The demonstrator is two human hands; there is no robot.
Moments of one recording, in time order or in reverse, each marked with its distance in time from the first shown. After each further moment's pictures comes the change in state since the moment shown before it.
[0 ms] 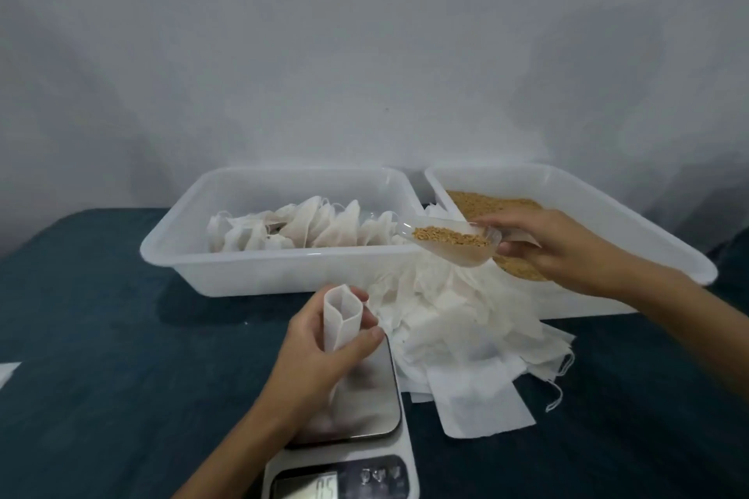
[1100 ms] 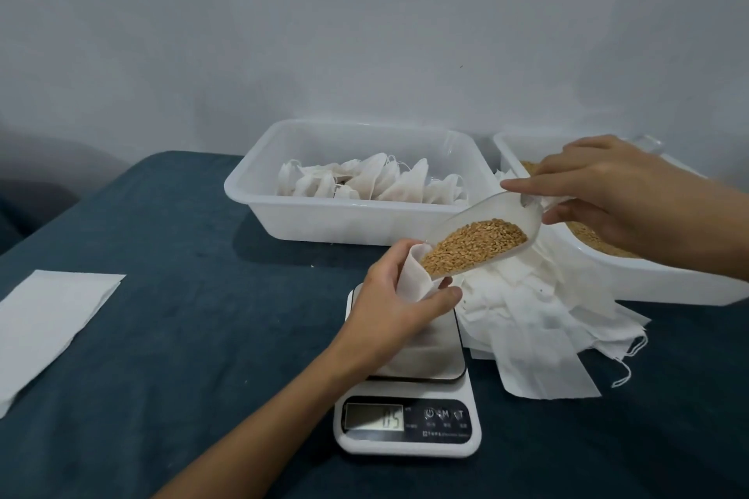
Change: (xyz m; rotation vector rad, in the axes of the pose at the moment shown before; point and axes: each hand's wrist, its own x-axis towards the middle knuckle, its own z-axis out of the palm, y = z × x) left_hand -0.006 -0.002 -0.001 -0.070 -0.029 -0.039; right_hand 0.015 -0.077 -0.010 -0.468 0.061 -0.530
